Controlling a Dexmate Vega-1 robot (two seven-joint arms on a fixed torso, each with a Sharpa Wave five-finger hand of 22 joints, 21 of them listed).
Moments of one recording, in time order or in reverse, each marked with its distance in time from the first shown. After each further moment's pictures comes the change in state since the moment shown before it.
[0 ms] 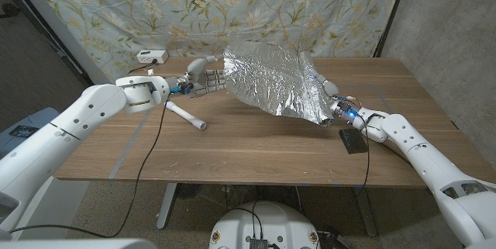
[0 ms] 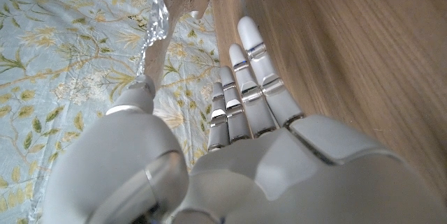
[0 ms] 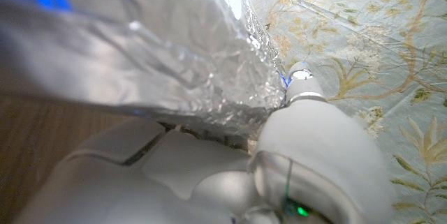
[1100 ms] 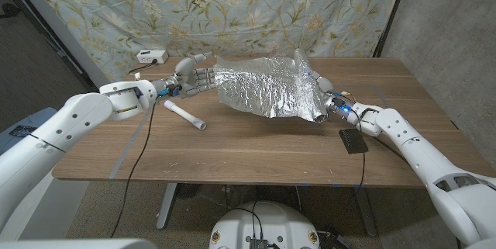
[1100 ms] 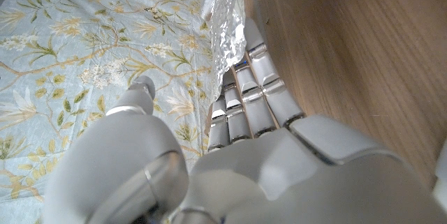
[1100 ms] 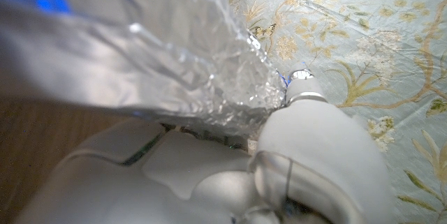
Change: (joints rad) left arm 0.133 0.026 -0.117 -0.037 -0.014 -0.075 -0.032; left_hand -0.013 0.013 0.003 -0.003 0.000 -0.006 0.004 0.006 -0.014 0.002 -0.002 -0.007 -0.002 -0.014 0.007 0.000 -0.014 -0.009 0.009 -0.020 0.000; right arm 0.039 0.016 -0.025 0.002 -0.025 0.008 -0.031; right_hand 0.000 0.000 -0.003 0.003 0.000 0.002 -0.002 -0.008 0.001 0.000 0.000 -0.007 0.008 0.000 0.000 -0.005 0.000 0.000 0.000 0.007 0.000
